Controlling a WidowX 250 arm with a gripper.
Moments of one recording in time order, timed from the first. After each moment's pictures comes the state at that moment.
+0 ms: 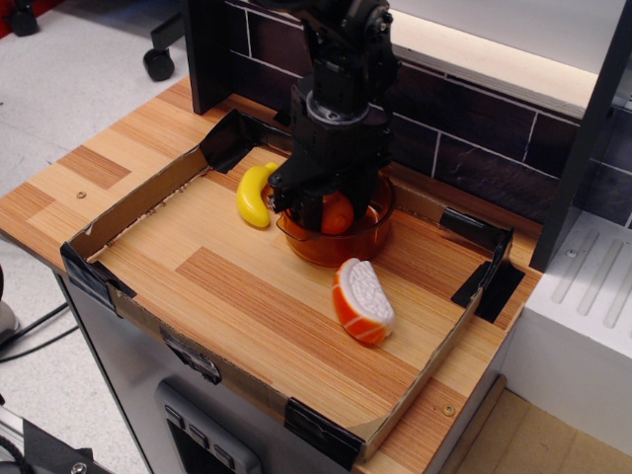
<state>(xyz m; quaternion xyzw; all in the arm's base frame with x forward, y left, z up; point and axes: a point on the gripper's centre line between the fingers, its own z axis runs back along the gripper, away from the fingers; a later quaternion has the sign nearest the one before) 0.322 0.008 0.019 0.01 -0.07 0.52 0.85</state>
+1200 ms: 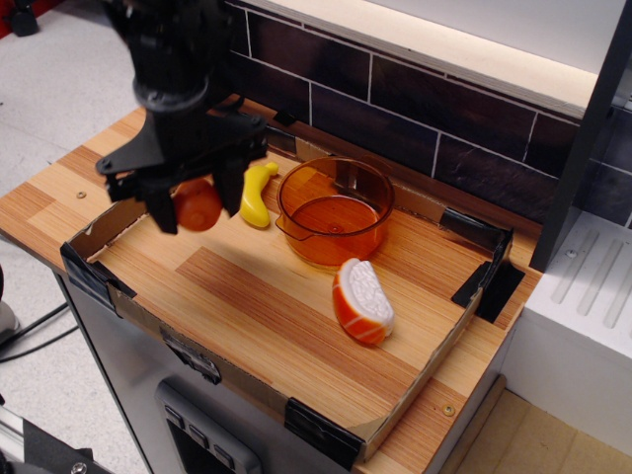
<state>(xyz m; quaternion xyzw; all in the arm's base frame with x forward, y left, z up) 0.244 0.077 0.054 0.03 -0.10 0.45 0.89</state>
